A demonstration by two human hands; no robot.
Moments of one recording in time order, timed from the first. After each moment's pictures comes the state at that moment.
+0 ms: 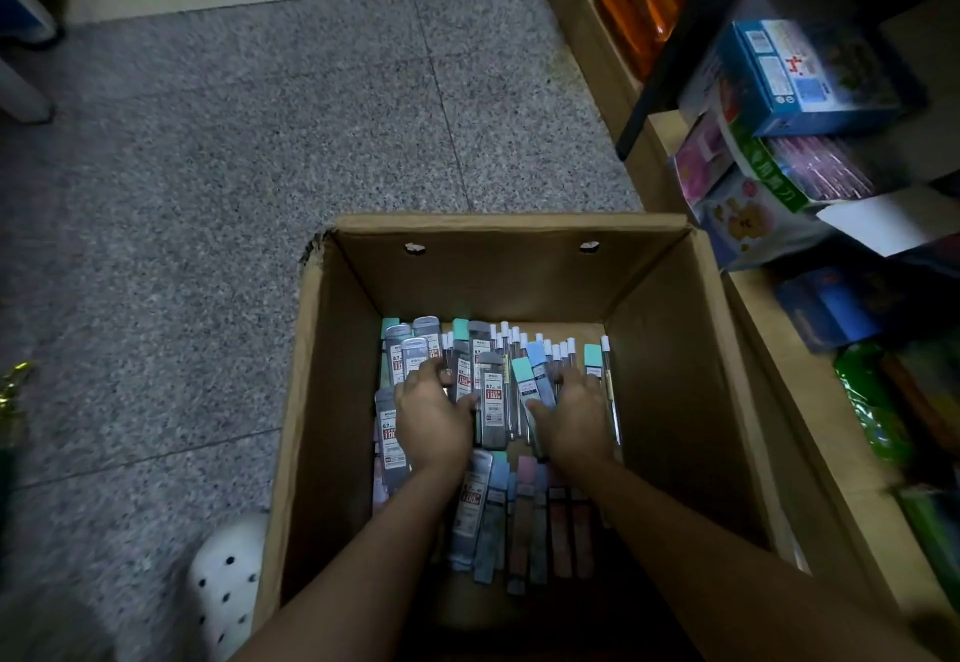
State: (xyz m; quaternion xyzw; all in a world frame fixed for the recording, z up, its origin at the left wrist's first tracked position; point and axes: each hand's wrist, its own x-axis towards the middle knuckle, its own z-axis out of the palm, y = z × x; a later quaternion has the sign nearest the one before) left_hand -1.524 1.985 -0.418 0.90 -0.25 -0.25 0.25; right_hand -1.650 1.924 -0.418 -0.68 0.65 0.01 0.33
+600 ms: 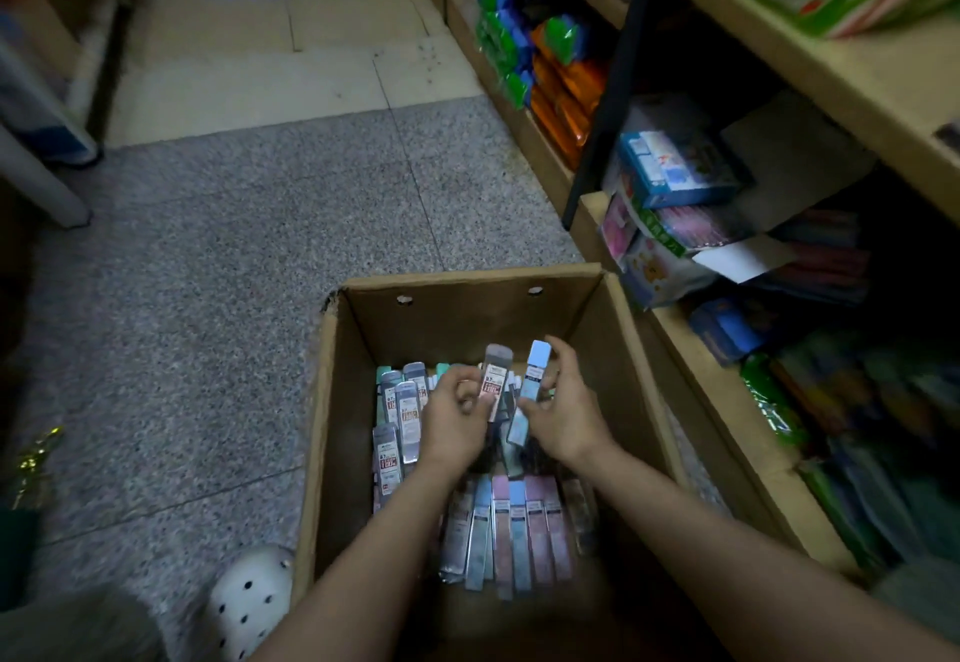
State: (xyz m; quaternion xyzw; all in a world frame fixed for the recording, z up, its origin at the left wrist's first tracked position) left_hand -1.546 1.987 -0.333 0.72 -0.29 -0.43 0.47; right_hand -1.670 1.930 -0.317 -0.65 0.57 -0.19 0.47
